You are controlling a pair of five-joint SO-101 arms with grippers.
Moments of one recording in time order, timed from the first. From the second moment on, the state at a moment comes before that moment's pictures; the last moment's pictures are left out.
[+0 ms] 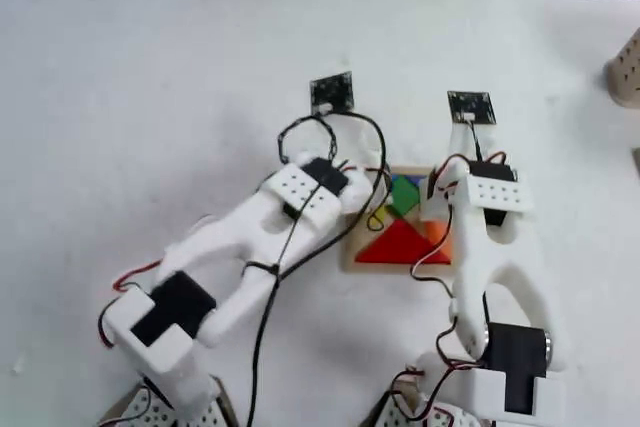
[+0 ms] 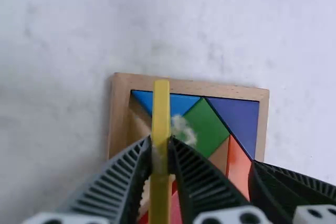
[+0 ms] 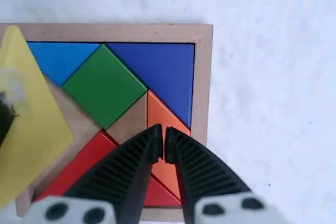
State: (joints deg) left arm 33.8 11.6 16.6 39.3 48.2; right arm 4.2 -8.7 38.0 52.2 9.4
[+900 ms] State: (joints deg) left arm 17.5 0.3 17.0 60.3 31.3; right arm 4.5 -8.7 38.2 52.2 9.4
